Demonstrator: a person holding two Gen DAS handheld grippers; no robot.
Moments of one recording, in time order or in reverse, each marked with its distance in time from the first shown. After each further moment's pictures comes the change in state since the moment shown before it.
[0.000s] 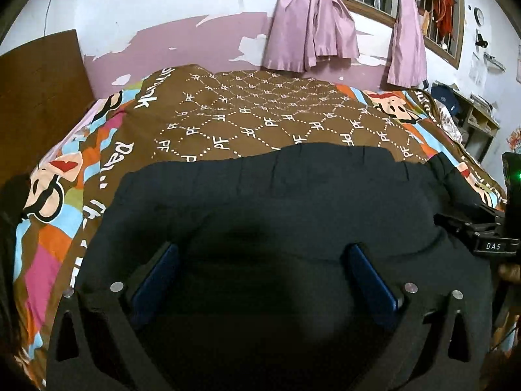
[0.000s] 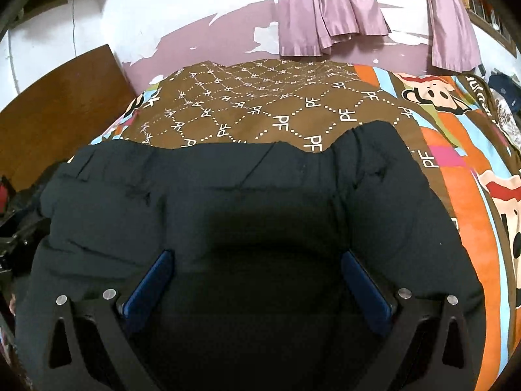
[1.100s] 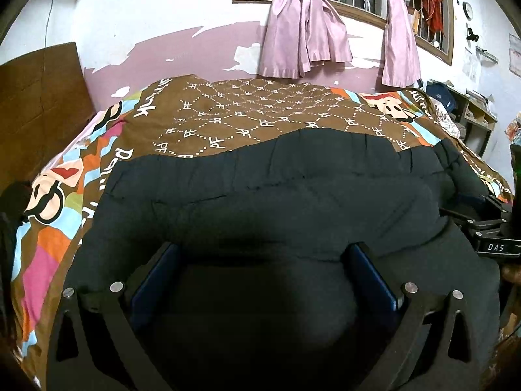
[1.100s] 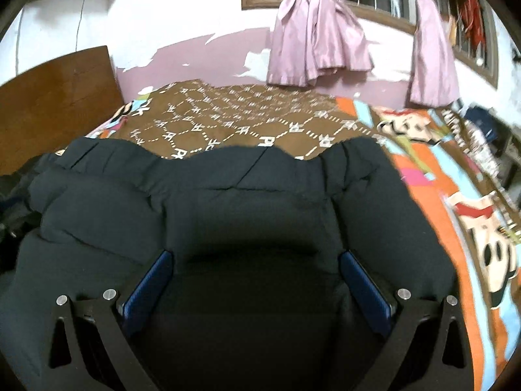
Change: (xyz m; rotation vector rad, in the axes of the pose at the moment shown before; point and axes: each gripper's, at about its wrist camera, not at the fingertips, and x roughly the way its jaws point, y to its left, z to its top) left arm 0.002 -0.006 -0.022 0.037 -0.067 0.006; right arm -0.024 0.025 -0.021 -0.089 -0.129 -0.167
